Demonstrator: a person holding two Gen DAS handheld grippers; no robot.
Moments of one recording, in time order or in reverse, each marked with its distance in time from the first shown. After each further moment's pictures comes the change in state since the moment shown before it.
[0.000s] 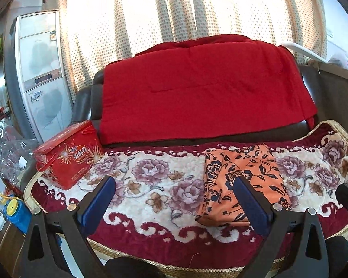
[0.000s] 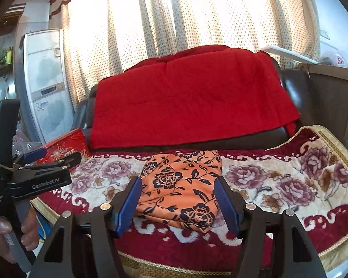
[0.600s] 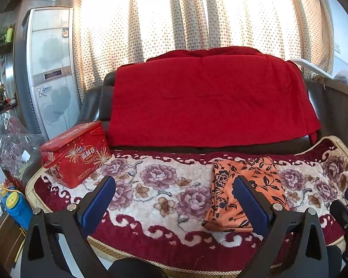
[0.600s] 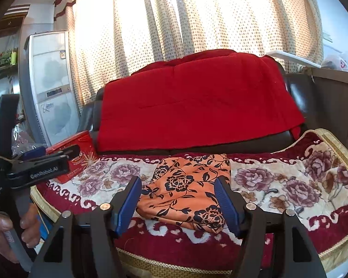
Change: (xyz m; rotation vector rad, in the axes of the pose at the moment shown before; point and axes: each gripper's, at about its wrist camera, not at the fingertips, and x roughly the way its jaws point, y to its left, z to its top) left arm -0.016 0.028 0.007 -0.066 -0.037 0.009; right arm -0.009 0.023 0.003 -0.012 -0.012 0.021
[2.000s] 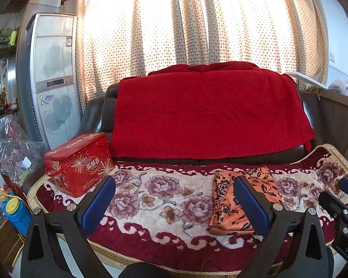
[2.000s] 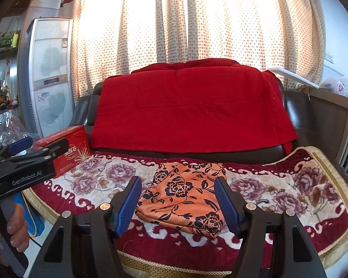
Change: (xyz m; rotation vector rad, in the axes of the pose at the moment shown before) left arm -0.034 0.025 0.004 -0.004 -0.078 -0.013; right arm -0.015 0.044 0.019 -0.085 -0.008 -0.085
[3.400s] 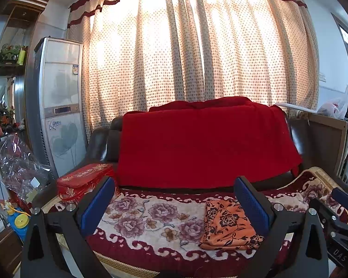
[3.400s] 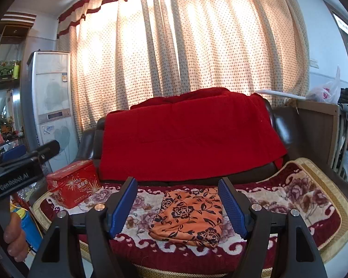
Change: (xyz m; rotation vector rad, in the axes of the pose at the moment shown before) left arm -0.110 0.002 0.056 -0.004 -0.159 -0.015; right arm -0.100 -0.008 0.040 0.088 -0.152 0.006
